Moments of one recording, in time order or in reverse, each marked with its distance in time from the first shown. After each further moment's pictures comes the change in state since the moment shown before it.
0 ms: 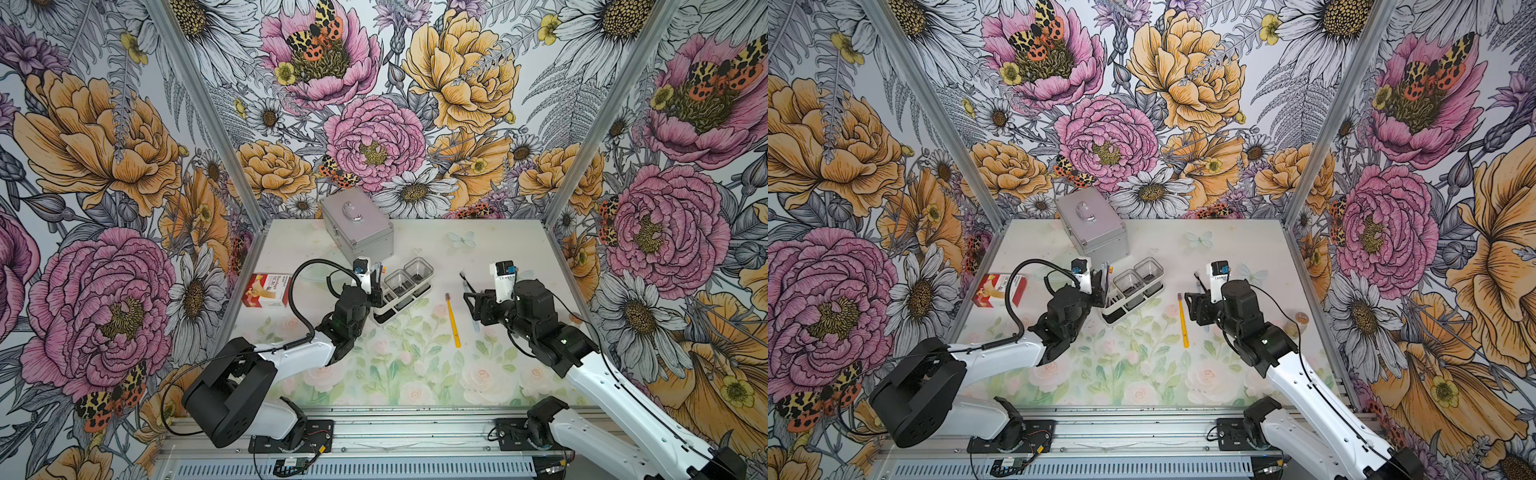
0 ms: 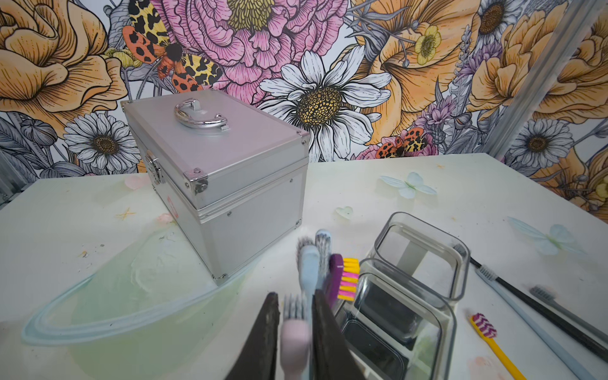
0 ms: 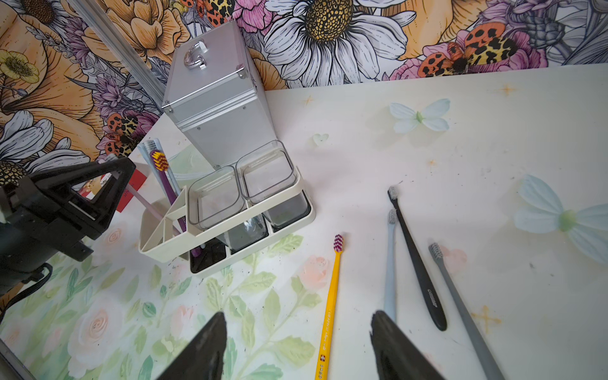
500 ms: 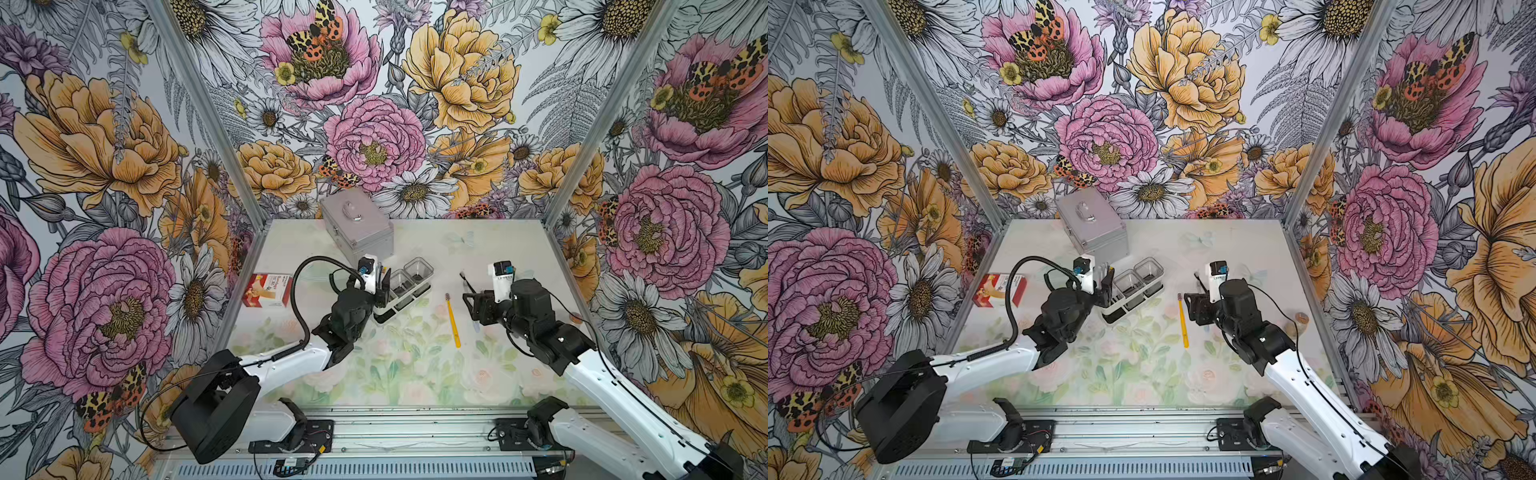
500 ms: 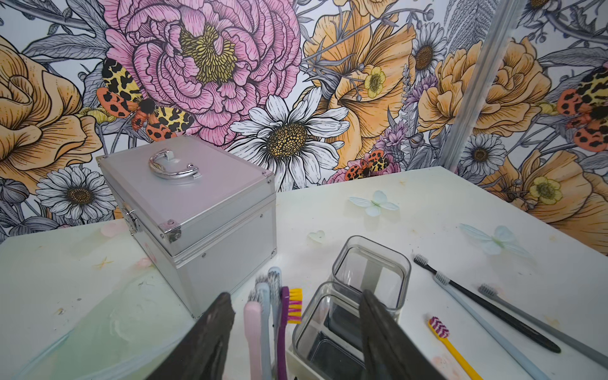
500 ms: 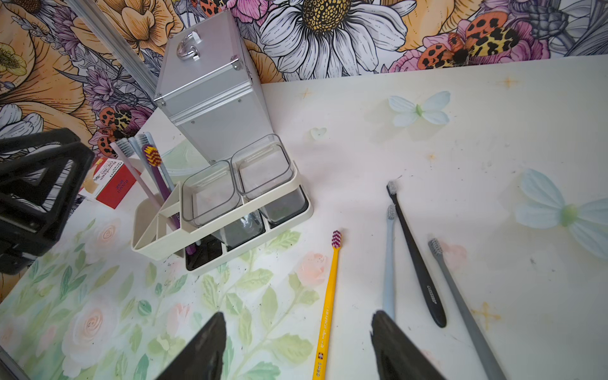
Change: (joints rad) left arm -0.068 -0.103 0.018 -0.001 0.029 0.085; right arm -0.006 0.033 0.000 -0.004 0.012 0.000
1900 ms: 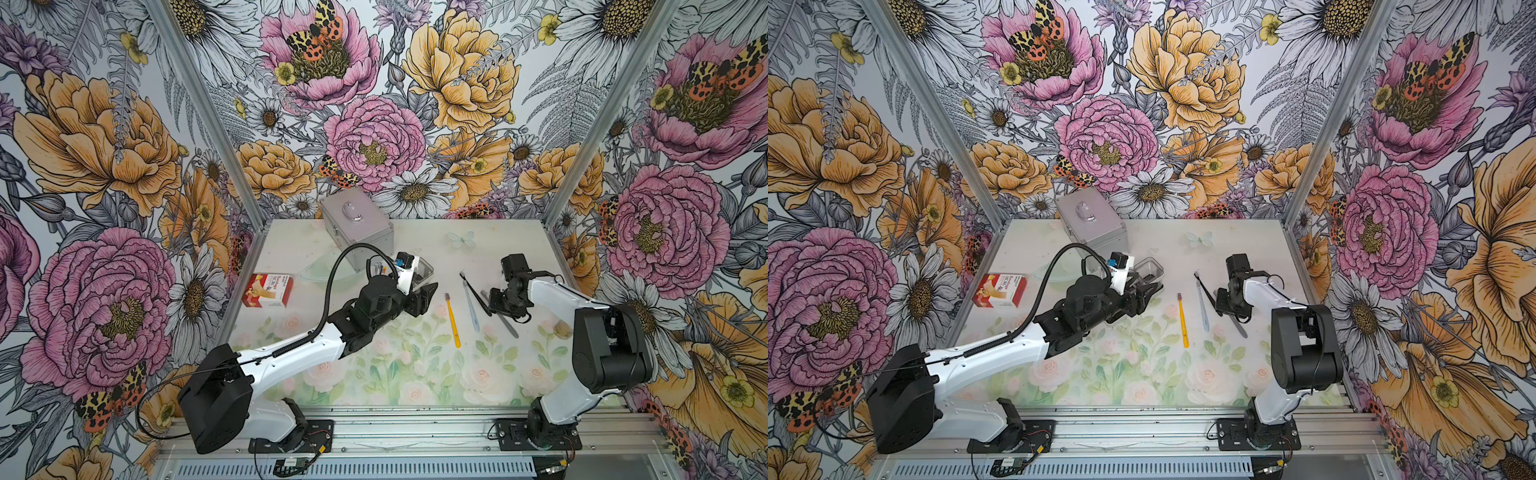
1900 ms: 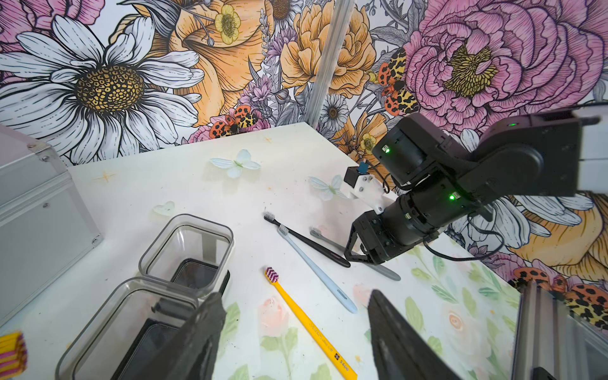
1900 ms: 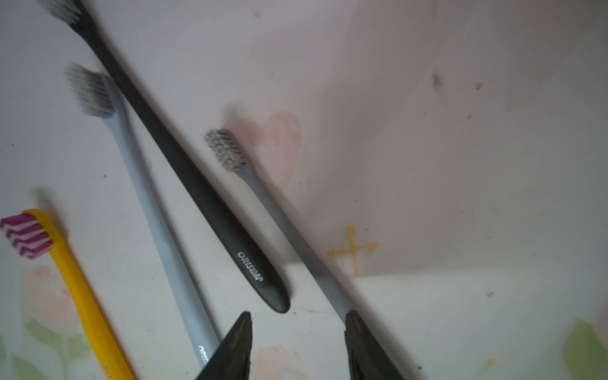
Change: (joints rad) left arm -0.134 0.058 0.286 -0.401 0.318 -0.225; right arm -0.379 0.772 0.287 -0.295 -0.015 -0.012
